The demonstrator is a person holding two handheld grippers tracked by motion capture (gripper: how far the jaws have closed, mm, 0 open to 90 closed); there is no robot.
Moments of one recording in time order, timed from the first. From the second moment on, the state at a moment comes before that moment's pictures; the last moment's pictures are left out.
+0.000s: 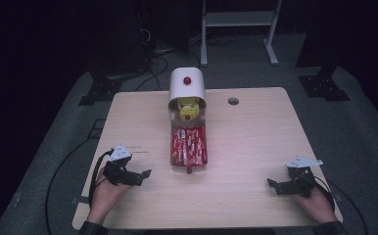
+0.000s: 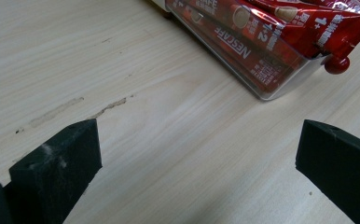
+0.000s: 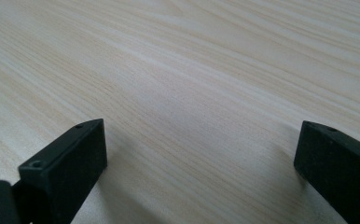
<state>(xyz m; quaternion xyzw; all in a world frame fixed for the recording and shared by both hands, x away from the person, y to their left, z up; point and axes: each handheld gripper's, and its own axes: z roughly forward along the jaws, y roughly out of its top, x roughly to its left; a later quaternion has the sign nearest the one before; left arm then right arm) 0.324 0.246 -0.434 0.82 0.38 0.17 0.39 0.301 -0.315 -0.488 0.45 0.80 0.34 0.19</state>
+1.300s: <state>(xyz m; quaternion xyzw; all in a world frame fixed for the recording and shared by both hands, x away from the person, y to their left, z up) 0.351 0.214 -0.409 0.81 0.37 0.16 0.42 0.301 -0.315 -0.488 0.45 0.80 0.34 0.19</state>
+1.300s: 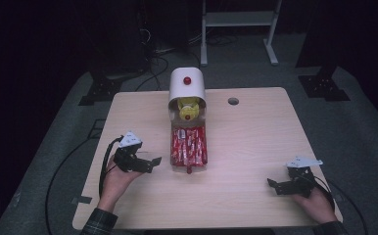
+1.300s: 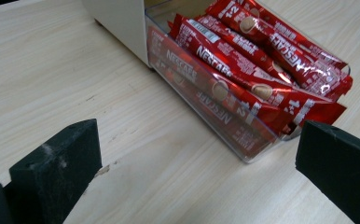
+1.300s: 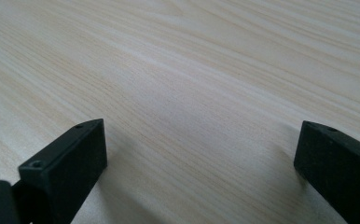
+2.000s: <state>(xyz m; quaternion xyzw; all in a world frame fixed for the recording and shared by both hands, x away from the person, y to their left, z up) 0.361 0.197 -0.399 0.81 0.35 0.17 0.43 0.301 -0.315 -0.488 0.45 0.80 0.34 0.19</state>
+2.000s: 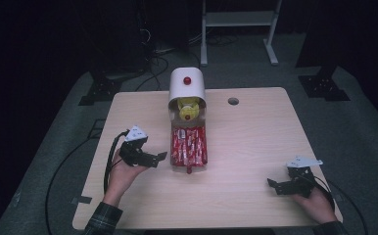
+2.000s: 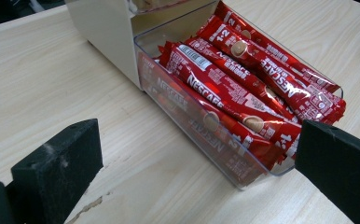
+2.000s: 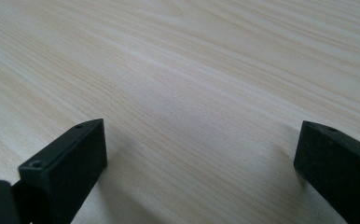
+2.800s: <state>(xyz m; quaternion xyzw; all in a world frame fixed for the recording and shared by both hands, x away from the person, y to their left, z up) 0.376 0.175 -0.391 0.81 0.34 0.17 0.44 0.301 -0.315 -0.488 0.45 0.80 0.34 0.19</state>
